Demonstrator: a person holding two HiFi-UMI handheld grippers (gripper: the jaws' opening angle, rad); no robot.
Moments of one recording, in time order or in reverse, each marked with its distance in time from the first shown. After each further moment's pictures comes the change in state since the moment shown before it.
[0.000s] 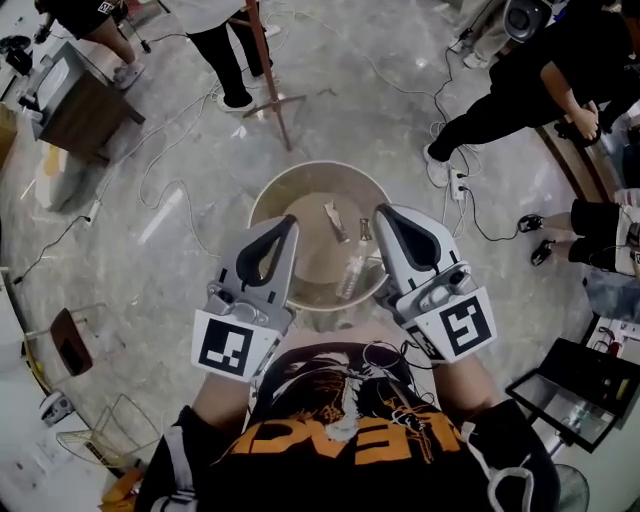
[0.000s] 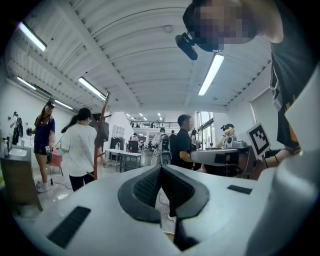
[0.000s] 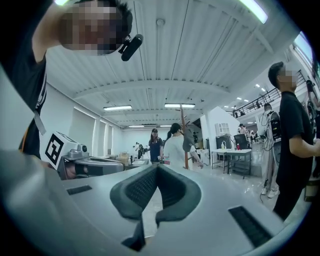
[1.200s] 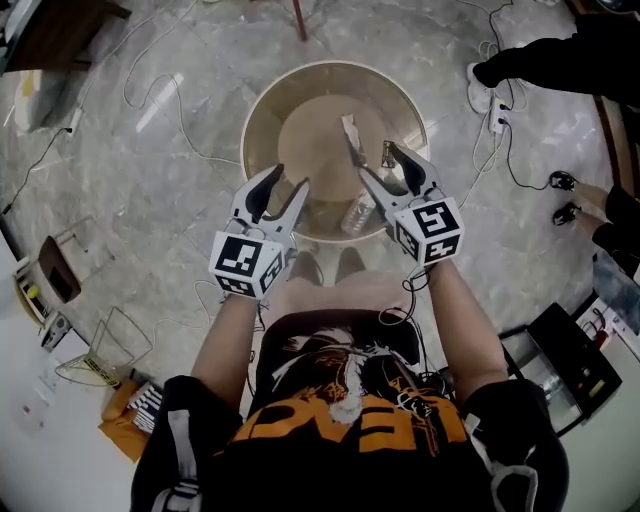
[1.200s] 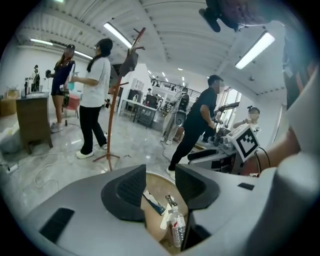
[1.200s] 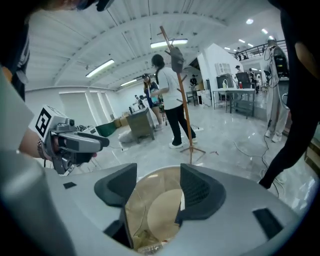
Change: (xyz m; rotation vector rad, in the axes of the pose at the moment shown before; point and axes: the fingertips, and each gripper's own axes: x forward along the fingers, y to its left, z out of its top) left arm 0.039 0.070 -0.311 -0.278 0.449 0.101; right arm 0.049 -0.066 -0.365 0.205 0.612 0.075
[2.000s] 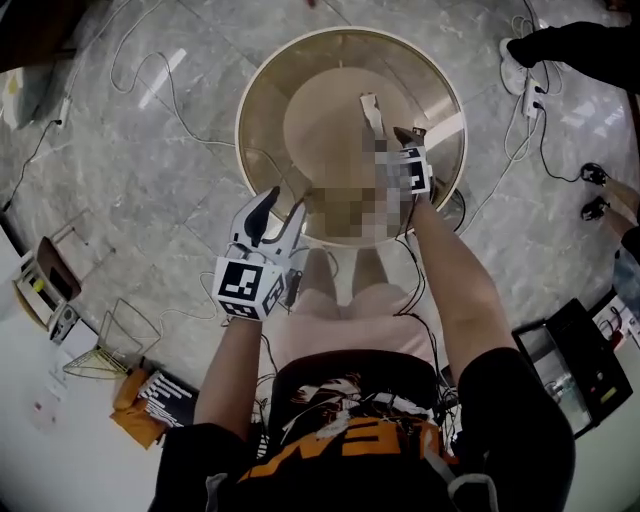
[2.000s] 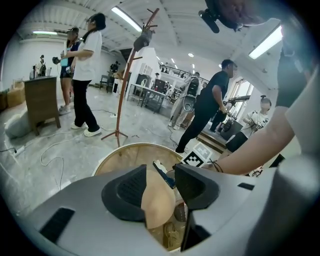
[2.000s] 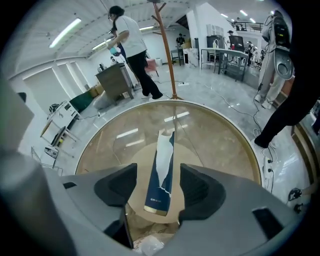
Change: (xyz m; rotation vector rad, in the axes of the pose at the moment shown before) left arm 0.032 0.054 -0.149 -0.073 0.165 0.064; right arm 0.183 -0.095 -0.270 0.125 0.456 -0.160
